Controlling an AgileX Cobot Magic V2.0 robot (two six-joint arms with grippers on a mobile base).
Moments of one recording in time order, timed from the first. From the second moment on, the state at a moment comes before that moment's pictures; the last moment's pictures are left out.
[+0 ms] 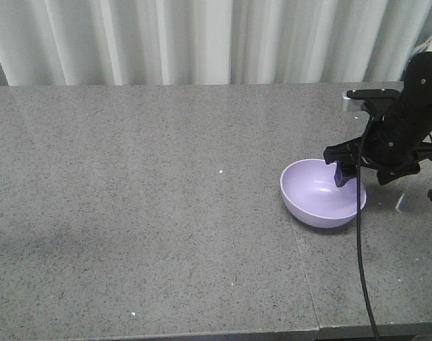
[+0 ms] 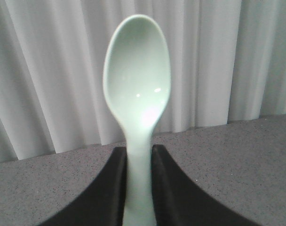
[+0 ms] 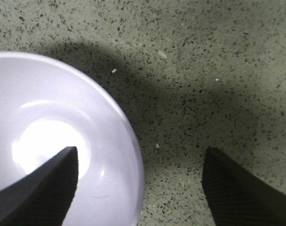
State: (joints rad) left arm -0.09 1.03 -1.40 0.04 0.66 0.00; right arm 0.06 1.84 -1.50 0.04 1.06 -0.01
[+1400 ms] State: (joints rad) left arm -0.09 1.03 -1.40 0.04 0.66 0.00; right arm 0.07 1.44 -1.50 0.08 0.90 -0.08
